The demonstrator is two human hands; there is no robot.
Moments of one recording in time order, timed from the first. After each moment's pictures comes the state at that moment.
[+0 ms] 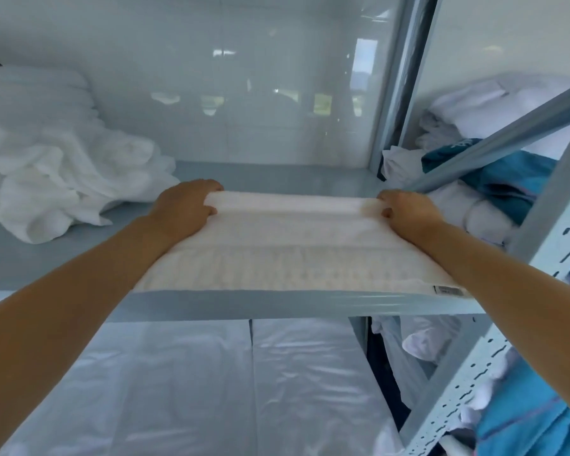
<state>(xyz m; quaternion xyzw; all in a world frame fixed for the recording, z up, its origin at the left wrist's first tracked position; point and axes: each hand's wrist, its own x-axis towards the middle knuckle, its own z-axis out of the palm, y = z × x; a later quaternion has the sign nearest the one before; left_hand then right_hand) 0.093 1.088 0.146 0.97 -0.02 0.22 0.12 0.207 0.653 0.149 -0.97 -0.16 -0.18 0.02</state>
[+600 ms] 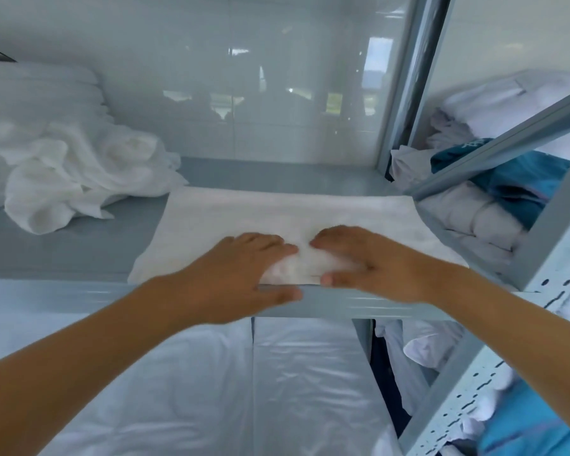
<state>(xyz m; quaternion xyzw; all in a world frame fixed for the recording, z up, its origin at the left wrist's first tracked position) -0.020 0.963 0.133 0.98 -0.18 0.08 0.08 0.072 0.692 0.146 -0.89 -0.42 0.01 0.19</state>
